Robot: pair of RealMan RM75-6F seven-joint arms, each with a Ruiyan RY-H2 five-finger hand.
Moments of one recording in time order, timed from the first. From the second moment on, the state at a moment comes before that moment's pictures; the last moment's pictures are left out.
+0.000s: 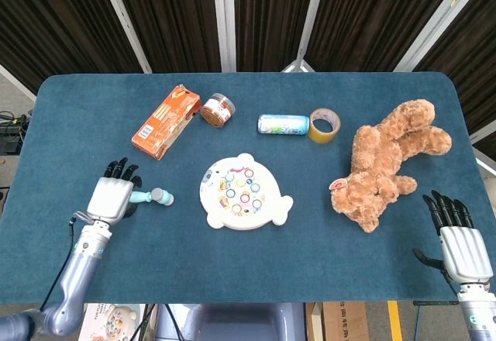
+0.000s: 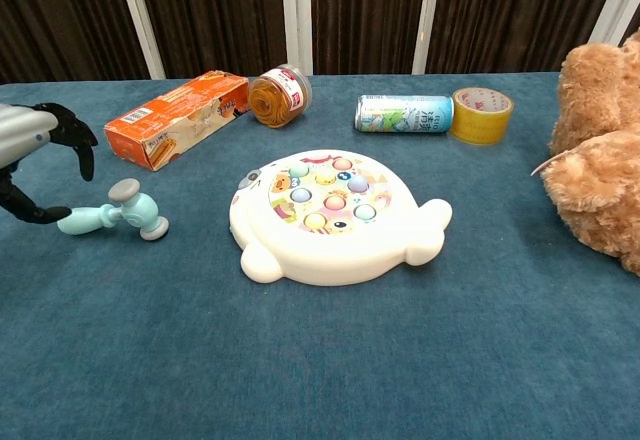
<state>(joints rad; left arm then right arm) -0.46 -1.47 -0.19 -1.62 1.11 1.13 0.72 0.08 -1.10 0.05 -1.64 -1.46 1.42 -0.04</state>
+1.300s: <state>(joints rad) -0.54 -1.64 -0.16 -1.50 1.01 1.18 0.76 0.08 -1.09 0.05 -1.64 -1.46 1.41 -0.02</state>
